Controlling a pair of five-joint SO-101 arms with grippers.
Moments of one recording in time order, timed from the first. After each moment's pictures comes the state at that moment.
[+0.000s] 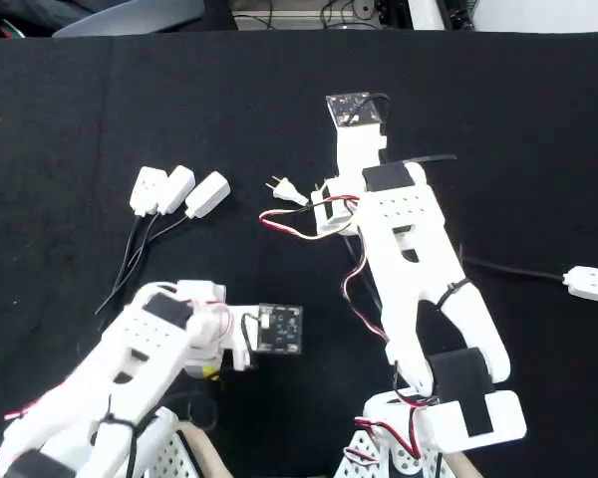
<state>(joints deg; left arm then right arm) 20.6 -37.7 71.4 48.9 -69.9 -11.7 -5.5 23.0 63.7 -4.2</state>
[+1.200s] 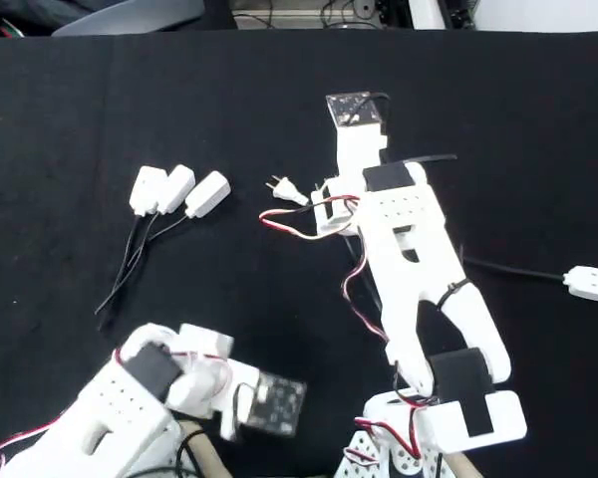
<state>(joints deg) 34.2 -69.2 77.6 76.6 -68.7 -11.7 -5.5 23.0 63.7 -4.2</state>
